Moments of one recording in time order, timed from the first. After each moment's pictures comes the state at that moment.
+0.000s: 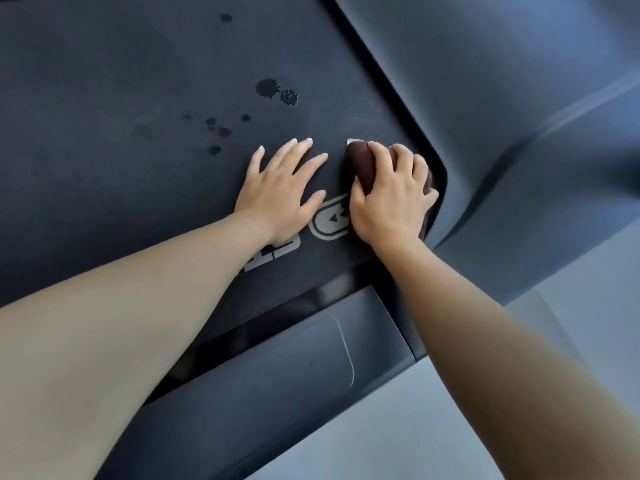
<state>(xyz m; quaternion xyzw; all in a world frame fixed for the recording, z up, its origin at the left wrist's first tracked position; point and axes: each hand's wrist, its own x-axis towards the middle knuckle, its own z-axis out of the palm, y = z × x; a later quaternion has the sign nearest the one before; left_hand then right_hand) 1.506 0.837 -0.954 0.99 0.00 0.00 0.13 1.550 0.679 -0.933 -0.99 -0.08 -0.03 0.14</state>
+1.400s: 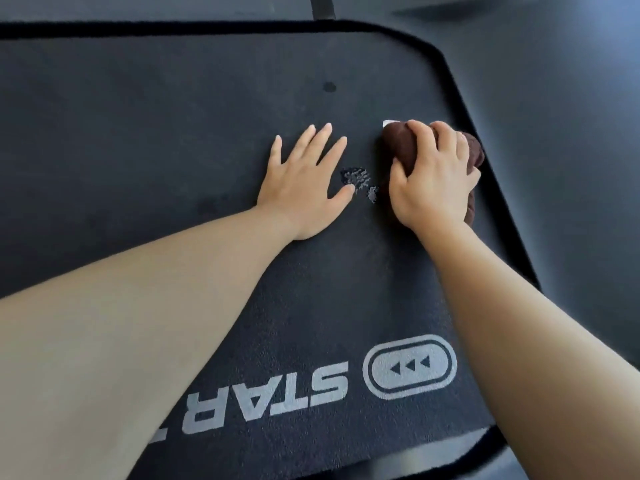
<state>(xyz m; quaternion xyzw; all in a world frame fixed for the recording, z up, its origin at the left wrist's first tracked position) 1.606 0.945 -0.959 0.98 0.18 0.00 0.10 1.706 0.805 -0.938 -0.95 -0.24 -0.03 0.18</state>
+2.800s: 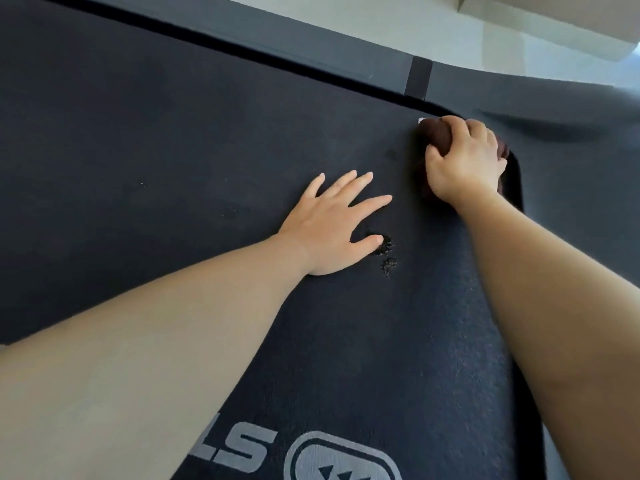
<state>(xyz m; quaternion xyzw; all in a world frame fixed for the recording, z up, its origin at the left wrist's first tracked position) 1.619 0.939 -0.959 0.96 0.25 0.03 0.13 1.833 0.906 -0.931 -0.90 -0.40 0.02 0.18</state>
